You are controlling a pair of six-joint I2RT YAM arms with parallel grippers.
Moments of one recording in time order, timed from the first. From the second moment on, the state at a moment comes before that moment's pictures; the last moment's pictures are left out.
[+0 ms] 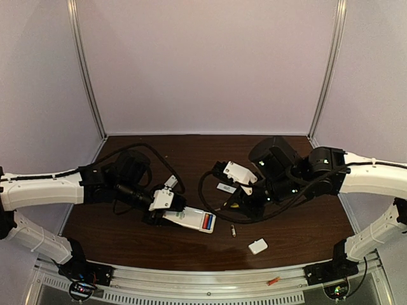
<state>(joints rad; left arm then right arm) -0.92 1.26 0.83 -0.32 0.51 0.81 1.19 1.33 1.22 -0.69 0.02 0.08</state>
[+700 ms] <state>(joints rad) -0.92 1.25 0.81 -0.32 0.51 0.80 1.20 1.30 1.22 -0.68 0.02 0.10</state>
